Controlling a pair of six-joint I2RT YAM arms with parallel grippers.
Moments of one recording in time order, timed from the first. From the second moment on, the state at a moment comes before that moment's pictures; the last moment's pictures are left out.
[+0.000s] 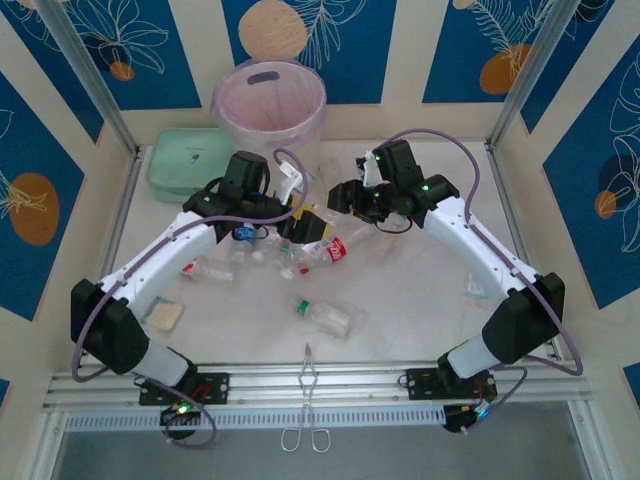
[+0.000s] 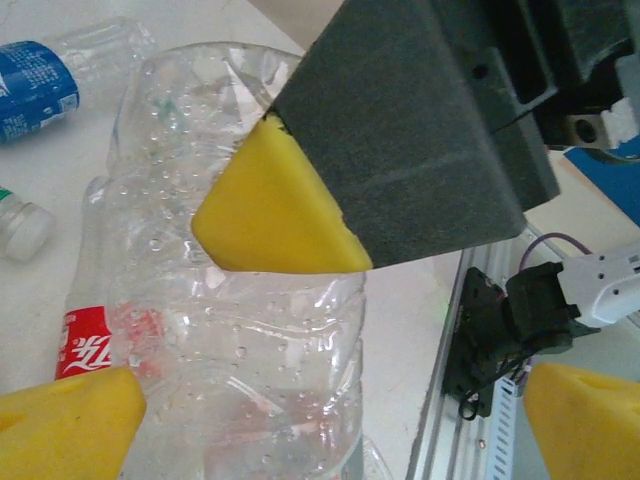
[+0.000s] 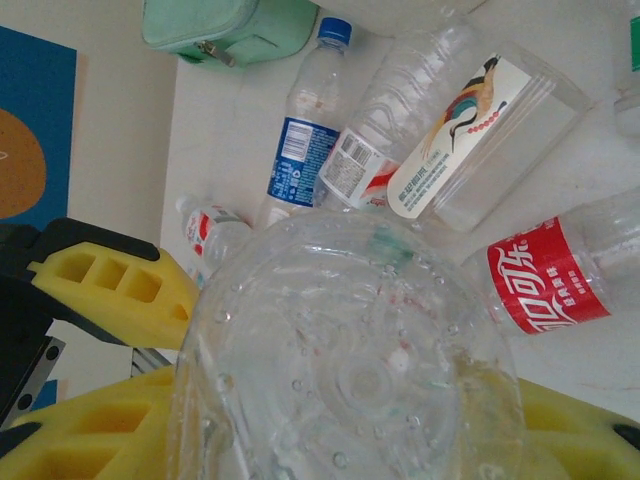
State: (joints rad) left arm -0.56 1.49 1.35 -0.54 0.73 -0.09; right arm 0.48 1.49 1.43 -0.74 -0.46 0.65
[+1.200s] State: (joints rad) left arm -0.56 1.51 1.32 -0.47 0.67 -0.15; right arm 0.38 1.42 1.39 -0.71 -0.56 0.65
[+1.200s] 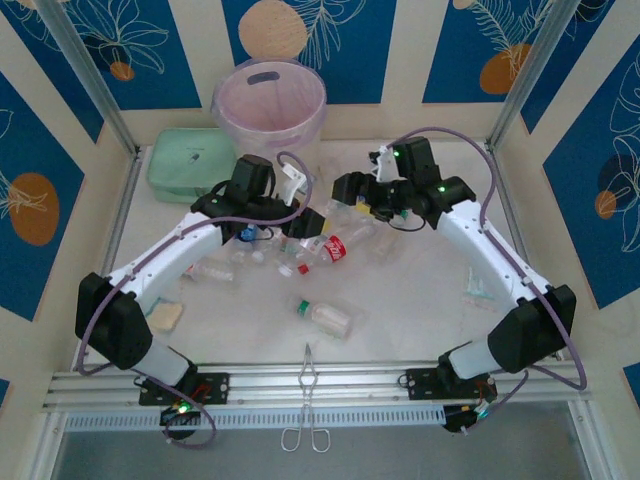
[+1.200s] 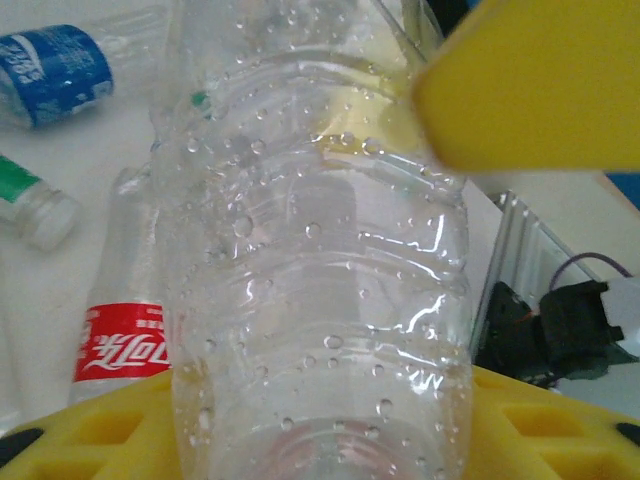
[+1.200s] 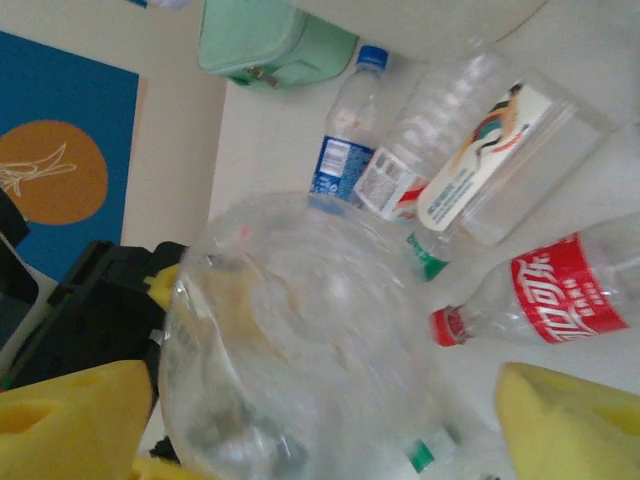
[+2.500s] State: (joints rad) left arm -0.25 2.12 2.39 -0.44 0.12 -0.24; right arm 0.13 0.95 1.04 -0.99 -0.27 0.60
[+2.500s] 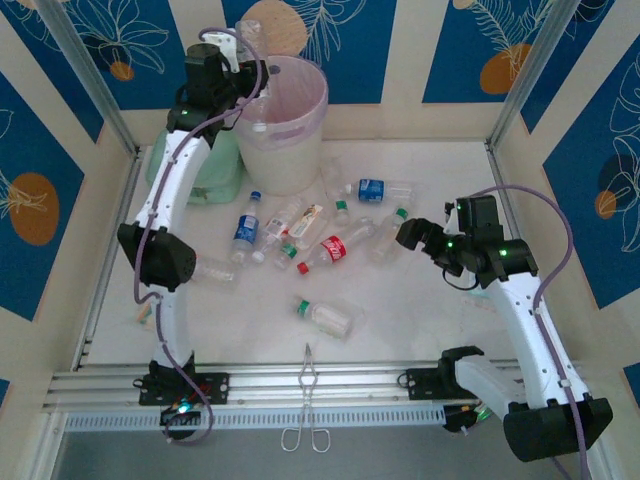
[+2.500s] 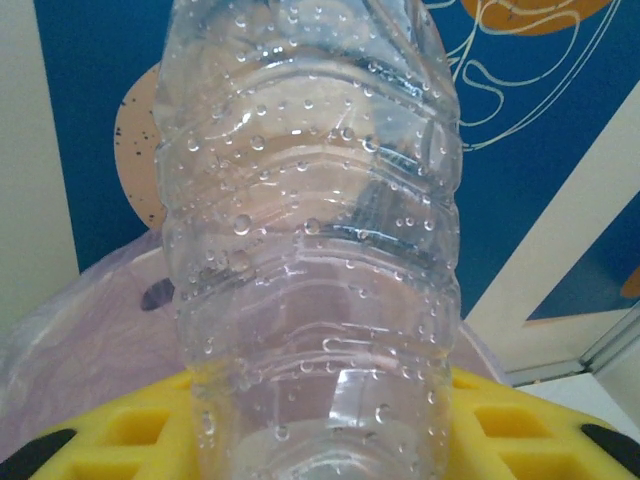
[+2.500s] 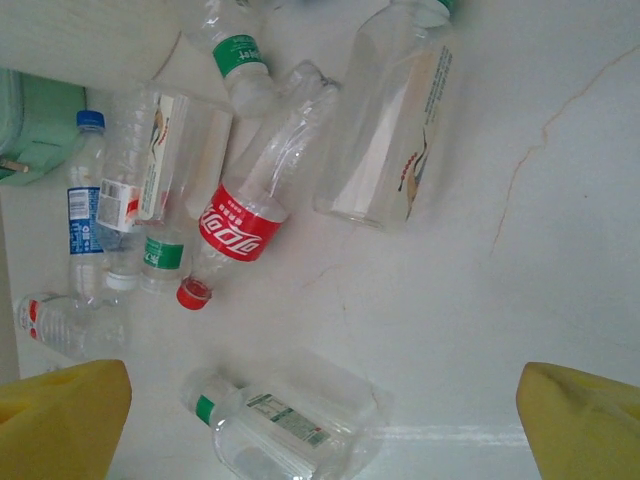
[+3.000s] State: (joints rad) left arm -0.25 2.08 2.34 -0.39 0.14 -0.26; right arm 0.10 0.95 1.01 -0.99 -0.29 0.58
